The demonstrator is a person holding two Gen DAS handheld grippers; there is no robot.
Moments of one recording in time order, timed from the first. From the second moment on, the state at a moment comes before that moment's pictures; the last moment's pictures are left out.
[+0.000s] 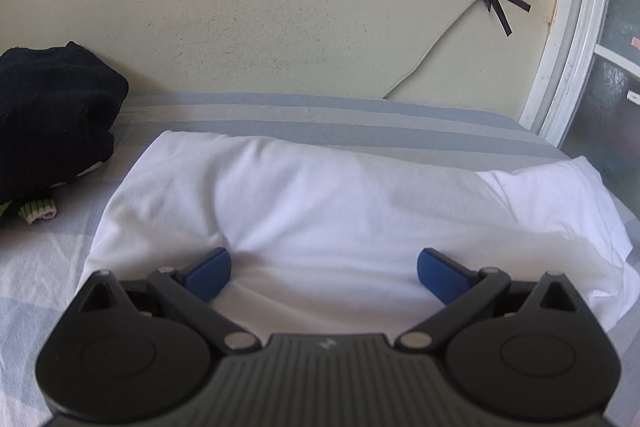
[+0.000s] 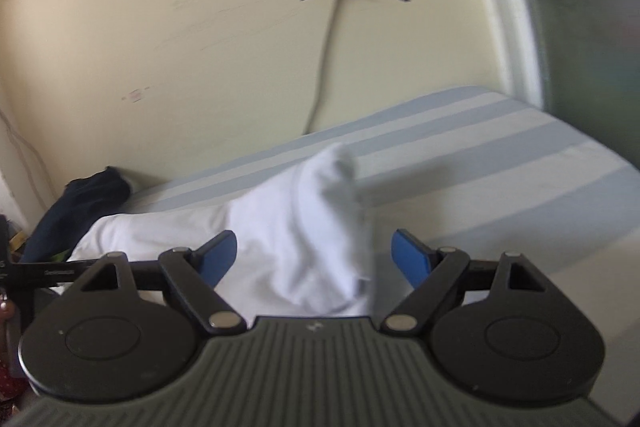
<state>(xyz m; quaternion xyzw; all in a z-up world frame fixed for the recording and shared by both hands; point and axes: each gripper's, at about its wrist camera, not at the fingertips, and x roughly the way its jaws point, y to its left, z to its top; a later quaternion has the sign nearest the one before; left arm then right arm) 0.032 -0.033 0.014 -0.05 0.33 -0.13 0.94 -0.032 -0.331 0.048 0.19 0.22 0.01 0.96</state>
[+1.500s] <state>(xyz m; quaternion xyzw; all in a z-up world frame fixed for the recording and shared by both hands) -0.019 0.003 0.062 -0.07 0.31 -0.01 0.95 0.017 -0.323 0.020 0.24 0.31 0.02 0.92</state>
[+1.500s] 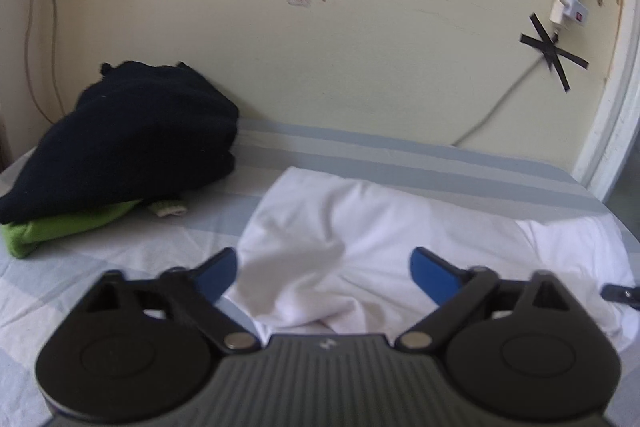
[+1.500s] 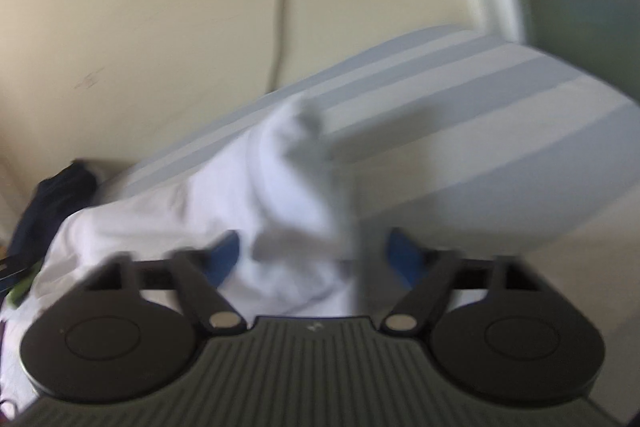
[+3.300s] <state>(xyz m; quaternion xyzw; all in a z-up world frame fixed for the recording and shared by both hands) 0.023 0.049 0.025 -0.15 0.39 -0.07 0.91 0.125 -0.200 -0.006 0.29 0.37 0.27 0.84</state>
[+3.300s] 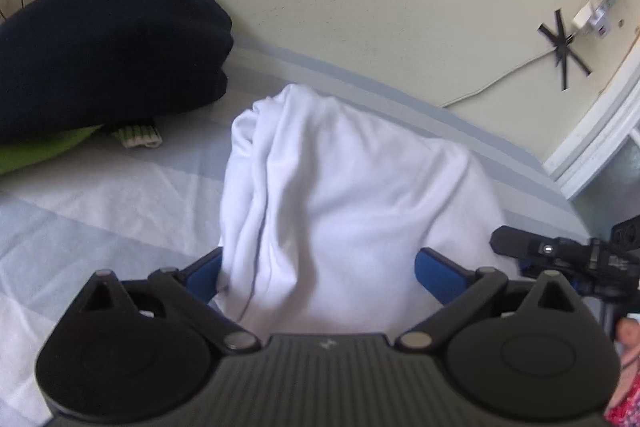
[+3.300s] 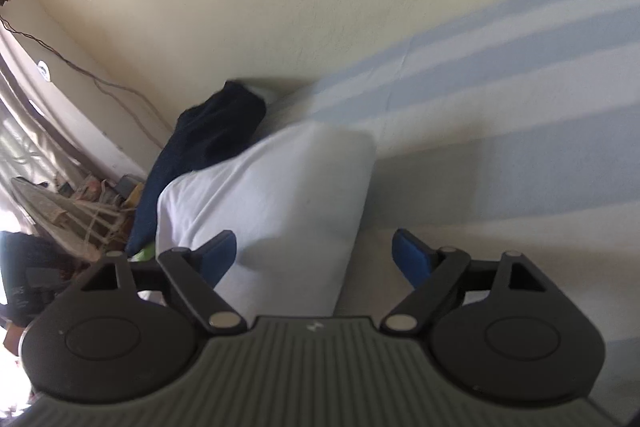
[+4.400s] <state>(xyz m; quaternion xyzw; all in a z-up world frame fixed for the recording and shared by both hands) 0.092 -0.162 0.019 0.03 0.35 -0.03 0.93 0.075 -0.312 0.013 0.25 0.24 -0.04 0.94</state>
